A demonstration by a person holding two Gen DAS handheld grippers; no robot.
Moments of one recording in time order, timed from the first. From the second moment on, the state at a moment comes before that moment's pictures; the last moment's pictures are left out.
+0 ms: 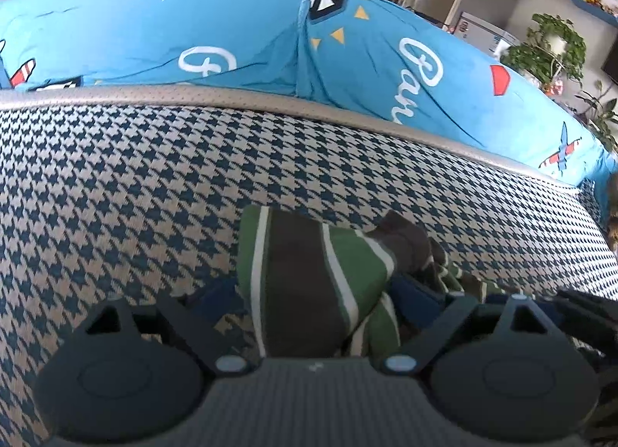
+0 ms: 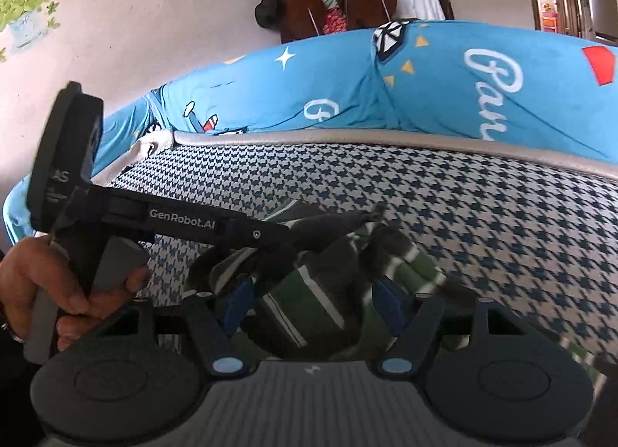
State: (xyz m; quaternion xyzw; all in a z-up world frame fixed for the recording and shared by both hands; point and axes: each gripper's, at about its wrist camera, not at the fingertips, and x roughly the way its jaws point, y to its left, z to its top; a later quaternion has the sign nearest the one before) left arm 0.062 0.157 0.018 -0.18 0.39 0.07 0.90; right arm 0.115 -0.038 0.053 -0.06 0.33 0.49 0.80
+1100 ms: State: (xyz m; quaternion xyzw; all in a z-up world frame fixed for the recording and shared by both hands) left arm 0.058 0.183 0.027 -0.24 0.34 0.16 0.90; right arm 0.178 -0.104 0.095 0.04 0.19 0.27 0.94
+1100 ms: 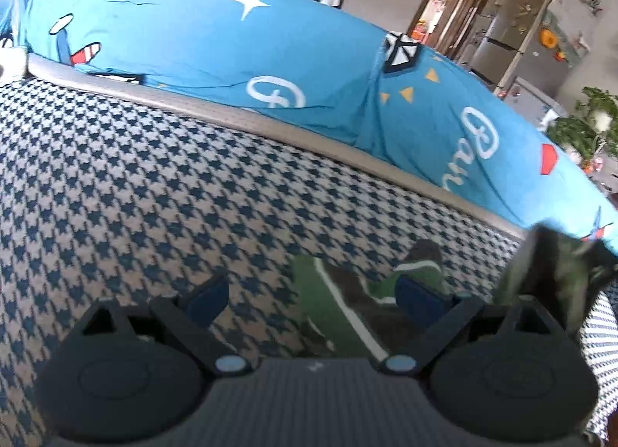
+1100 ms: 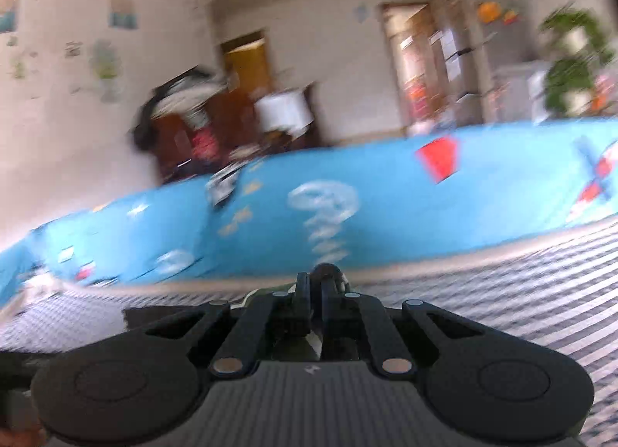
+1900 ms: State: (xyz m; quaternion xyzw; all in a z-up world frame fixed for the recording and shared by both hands) left arm 0.075 0.155 -0.014 -0.31 0.41 0.05 0.86; right arm 0.201 -0.134 0.090 0.04 0.22 0.27 0.93
